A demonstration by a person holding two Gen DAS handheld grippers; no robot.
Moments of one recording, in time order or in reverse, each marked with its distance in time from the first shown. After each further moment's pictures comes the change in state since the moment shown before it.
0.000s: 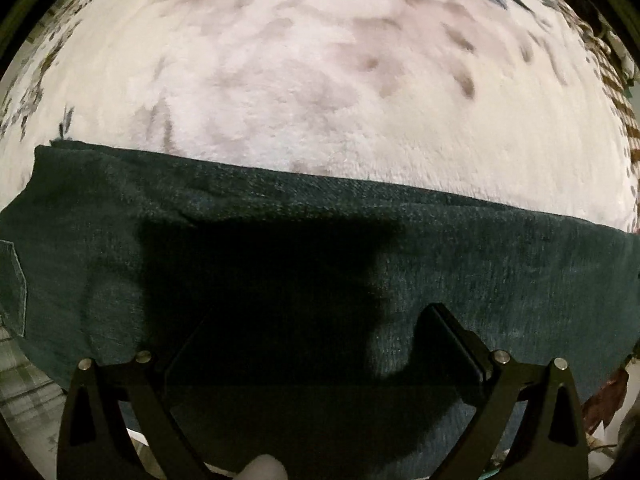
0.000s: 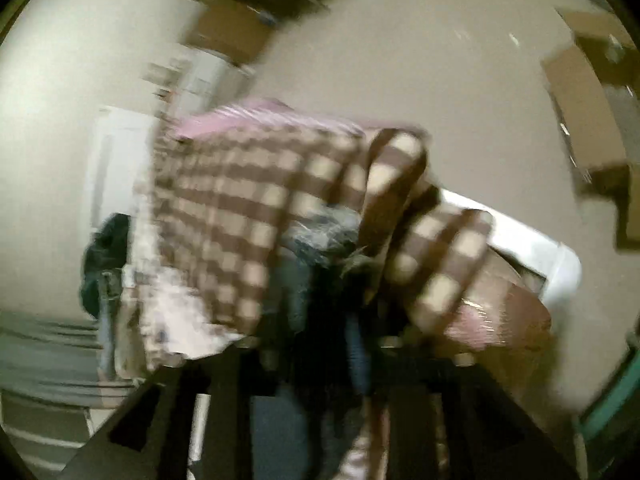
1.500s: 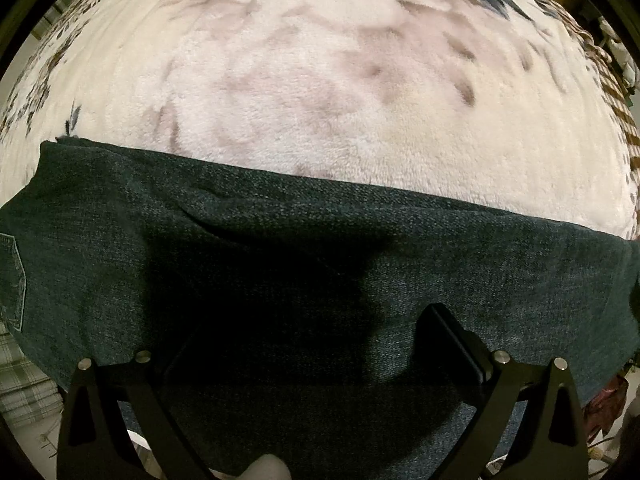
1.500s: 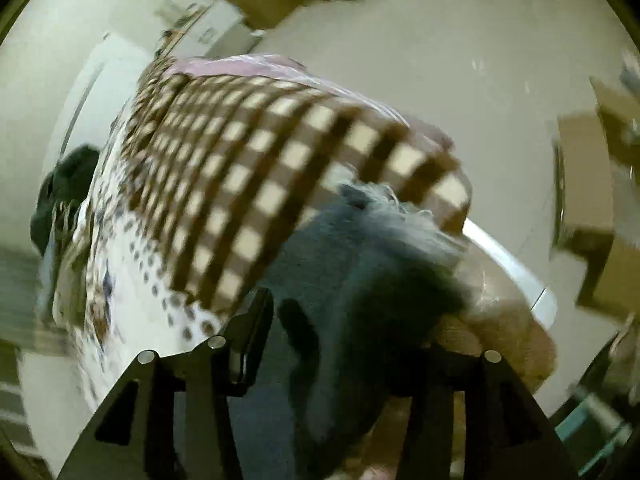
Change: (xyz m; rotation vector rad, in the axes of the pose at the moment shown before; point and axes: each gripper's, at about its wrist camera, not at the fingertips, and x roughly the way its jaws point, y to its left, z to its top) left arm 0.000 -0.003 -0.002 -0.015 -0.024 0.000; right arm 0.026 0.047 -0.025 -0.218 0.010 -0.142
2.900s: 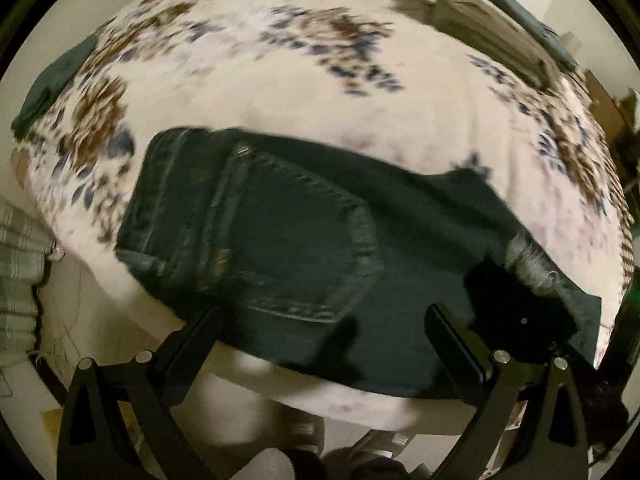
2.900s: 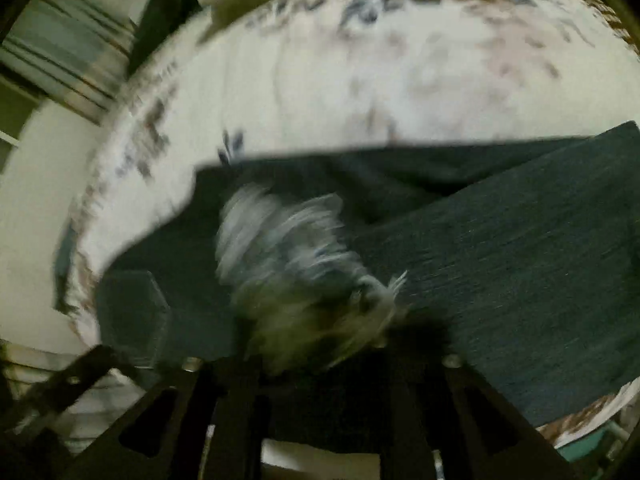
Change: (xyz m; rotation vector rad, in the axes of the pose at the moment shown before) left arm -0.093 0.314 -0.078 -0.355 -0.189 -0.018; right arm 0.102 0.345 -0.420 -0.685 0.298 0.051
